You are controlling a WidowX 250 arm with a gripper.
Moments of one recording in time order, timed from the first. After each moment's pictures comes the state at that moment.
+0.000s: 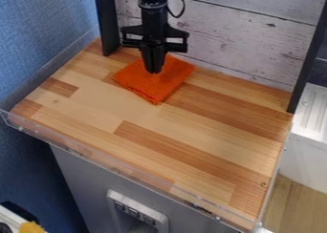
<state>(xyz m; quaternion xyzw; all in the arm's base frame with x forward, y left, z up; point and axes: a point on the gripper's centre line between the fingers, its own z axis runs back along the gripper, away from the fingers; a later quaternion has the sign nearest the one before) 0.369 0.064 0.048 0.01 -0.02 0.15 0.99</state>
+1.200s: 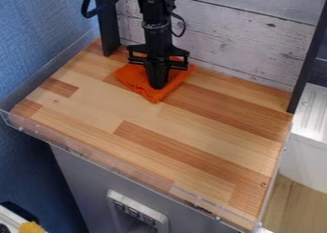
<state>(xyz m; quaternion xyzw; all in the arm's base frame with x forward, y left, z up) 0.371 0.077 0.009 -0.01 0.00 0.09 1.00</state>
